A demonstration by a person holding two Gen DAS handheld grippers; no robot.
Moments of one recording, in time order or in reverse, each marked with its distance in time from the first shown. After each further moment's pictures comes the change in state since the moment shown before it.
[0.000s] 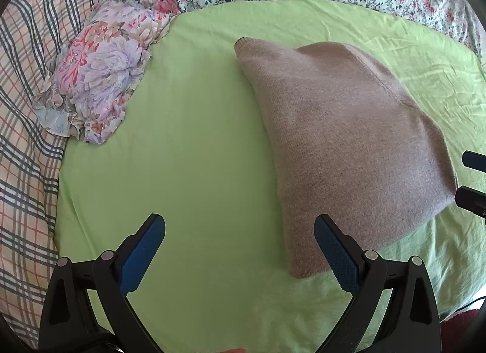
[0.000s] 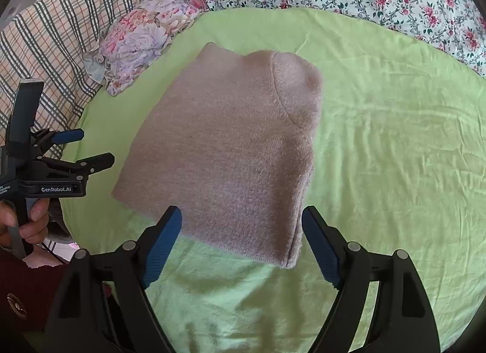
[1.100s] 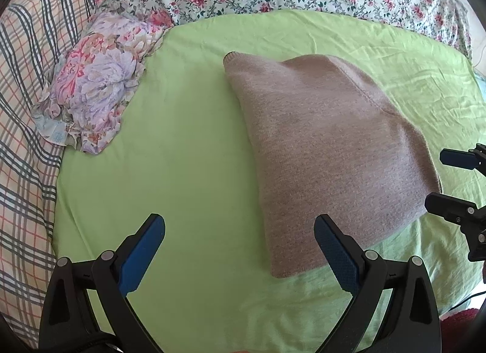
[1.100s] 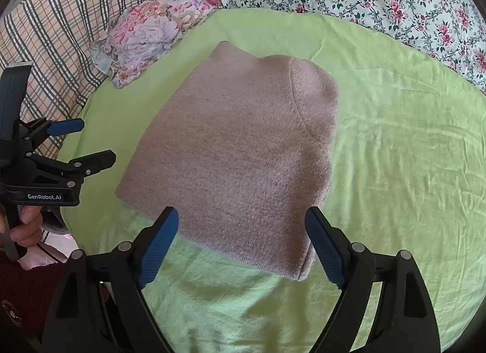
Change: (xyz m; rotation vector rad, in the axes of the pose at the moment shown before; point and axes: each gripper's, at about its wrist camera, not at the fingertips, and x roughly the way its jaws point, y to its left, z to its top) left arm -0.013 -0.007 0.002 0.017 -0.044 -0.036; right arm 0.008 0.016 0.010 -0.064 0.010 -0.007
